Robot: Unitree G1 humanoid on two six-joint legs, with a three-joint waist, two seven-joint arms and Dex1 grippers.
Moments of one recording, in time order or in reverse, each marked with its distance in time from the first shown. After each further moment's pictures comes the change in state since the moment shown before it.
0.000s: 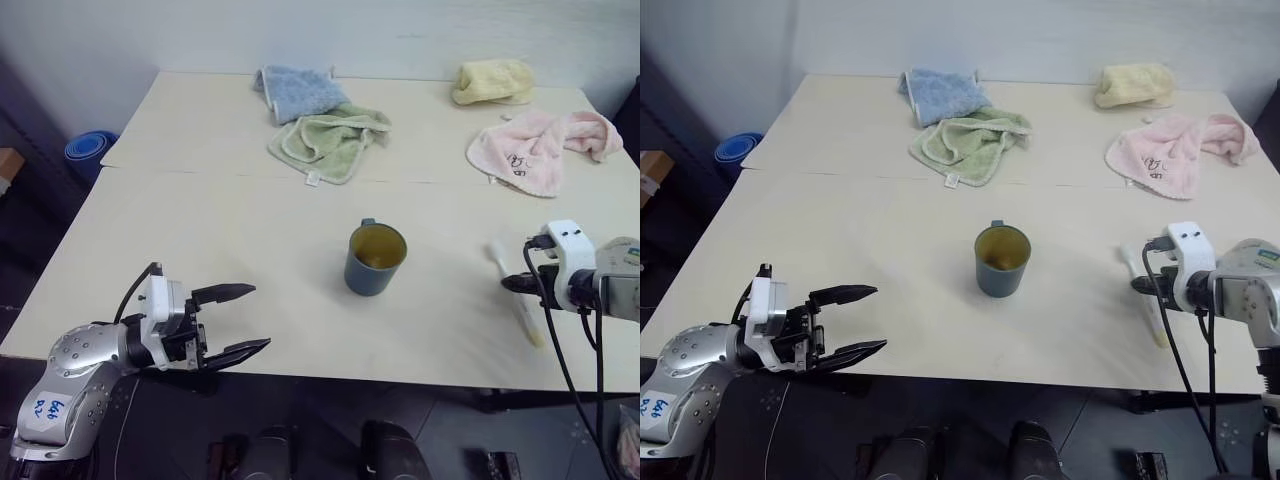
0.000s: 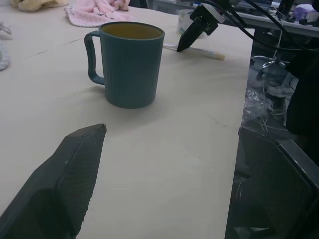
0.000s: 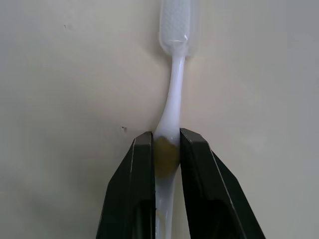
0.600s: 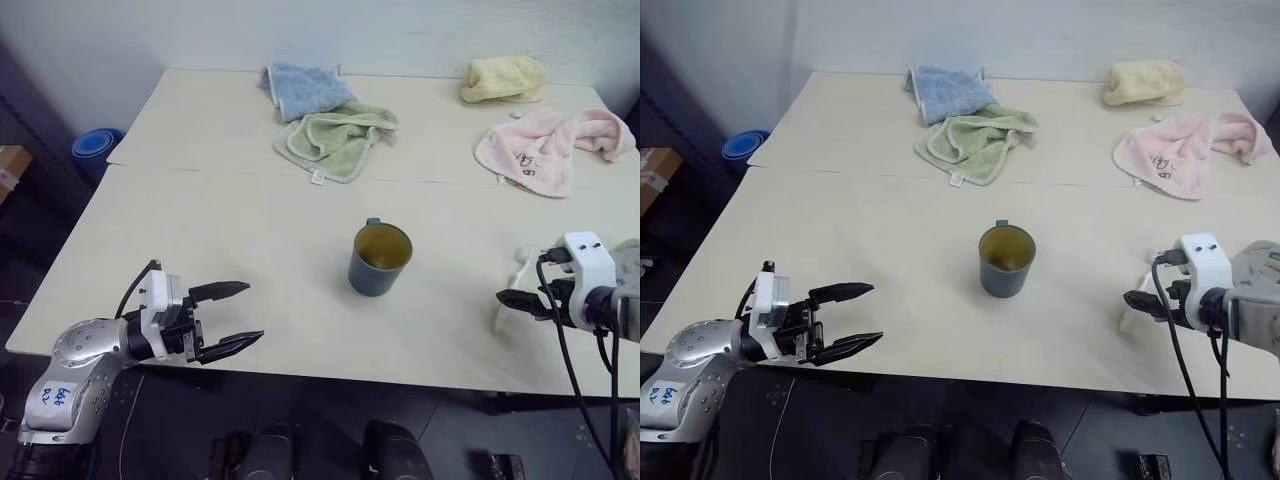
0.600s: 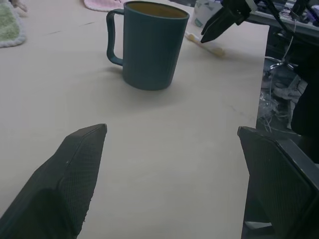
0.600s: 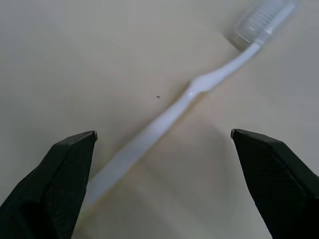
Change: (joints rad) left arm -0.052 0.001 -0.024 0.113 0.013 -0.024 -0.028; right arm 0.192 -0.073 -0.145 -0.217 0.210 0.113 -0.273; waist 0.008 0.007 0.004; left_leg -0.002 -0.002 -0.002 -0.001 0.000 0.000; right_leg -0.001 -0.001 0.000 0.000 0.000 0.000
